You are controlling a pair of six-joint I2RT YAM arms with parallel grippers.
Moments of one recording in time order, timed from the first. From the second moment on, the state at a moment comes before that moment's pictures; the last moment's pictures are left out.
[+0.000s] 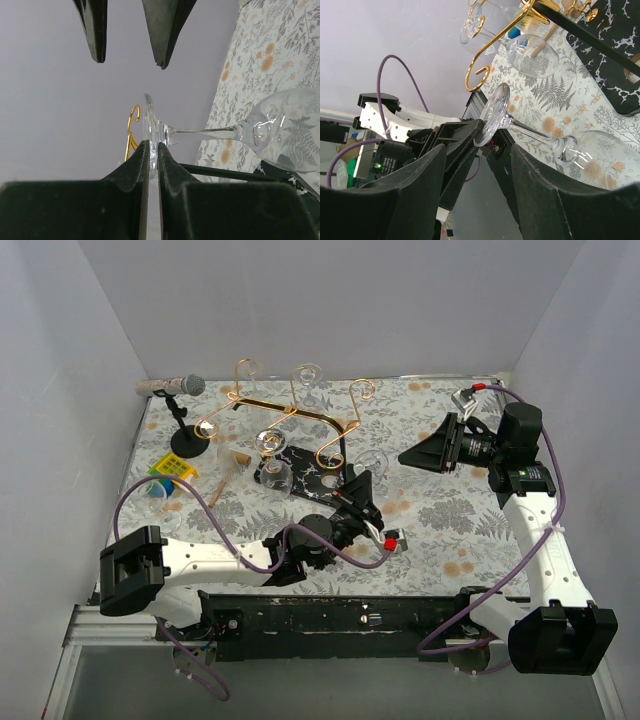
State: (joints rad) left arm -1.31 1.40 0.81 0.73 -0.53 1.28; right arm 0.01 1.08 1.02 -0.26 -1.22 0.74
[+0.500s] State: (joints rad) left arm -1.31 1.47 0.80 0.88 -0.48 1.39; right arm 0.08 1.12 0.98 -0.25 -1.18 0.76
